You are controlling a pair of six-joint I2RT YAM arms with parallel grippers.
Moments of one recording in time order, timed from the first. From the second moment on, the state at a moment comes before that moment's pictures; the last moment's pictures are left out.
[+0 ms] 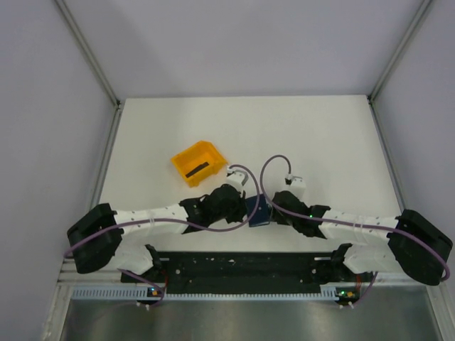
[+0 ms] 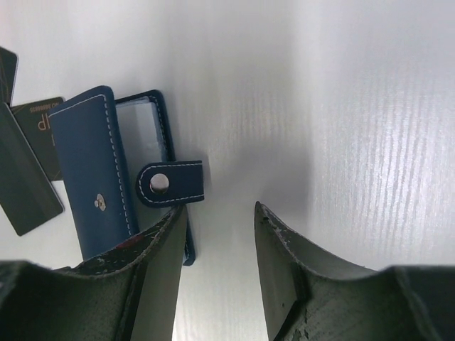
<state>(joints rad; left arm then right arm) -1.05 1.34 0.67 0.02 -0.15 -0.60 0.93 1.20 0.44 -0.14 0.40 0.91</state>
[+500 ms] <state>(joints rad) -1.05 1.40 0.67 0.05 -0.15 -0.60 0.93 1.17 0.43 -0.18 0.53 1.12</state>
